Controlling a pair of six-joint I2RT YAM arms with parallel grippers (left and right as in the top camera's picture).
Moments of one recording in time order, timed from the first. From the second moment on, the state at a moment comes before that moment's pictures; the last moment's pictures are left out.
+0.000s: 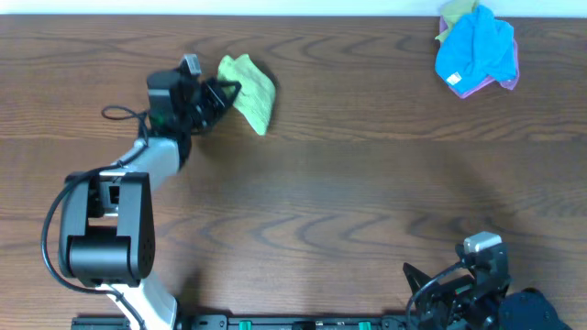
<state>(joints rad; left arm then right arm) -0.02 1.88 1.03 0.37 0.63 -0.92 0.71 0.23 0.85 -1.23 0.17 0.41</state>
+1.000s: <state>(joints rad) 0.16 2.08 1.30 0.17 0.44 -0.80 0.71 0.23 0.85 -1.23 0.17 0.41</state>
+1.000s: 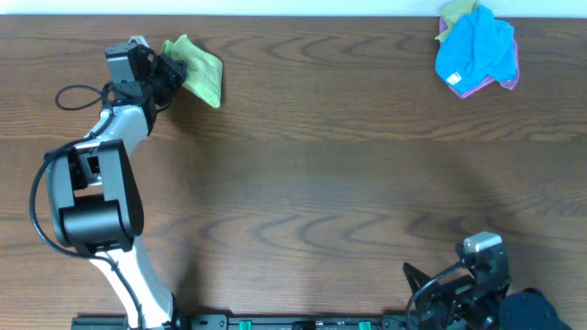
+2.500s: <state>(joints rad) 0.28 1.70 1.31 -0.41 0.50 -0.55 0.71 0.23 0.85 -1.23 0.17 0.41</state>
